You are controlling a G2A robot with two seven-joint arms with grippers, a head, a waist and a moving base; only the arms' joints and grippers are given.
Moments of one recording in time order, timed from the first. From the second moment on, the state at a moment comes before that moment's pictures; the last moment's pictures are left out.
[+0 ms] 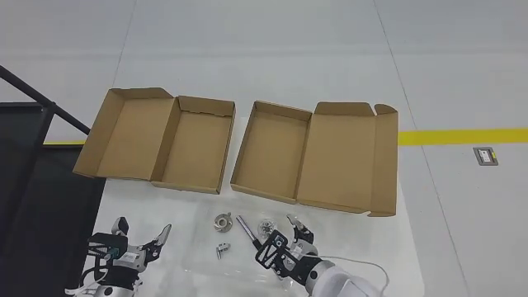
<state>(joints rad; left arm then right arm) 1.80 -1.16 -1.67 -1.86 1.28 -0.05 0.19 -1.34 -1.22 0.94 -2.02 -1.67 -0.18 0.65</state>
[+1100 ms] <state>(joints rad) 1.80 -1.16 -1.67 -1.86 1.28 -0.05 0.19 -1.01 -1.40 0.71 -1.62 -1.47 0.06 0.94</state>
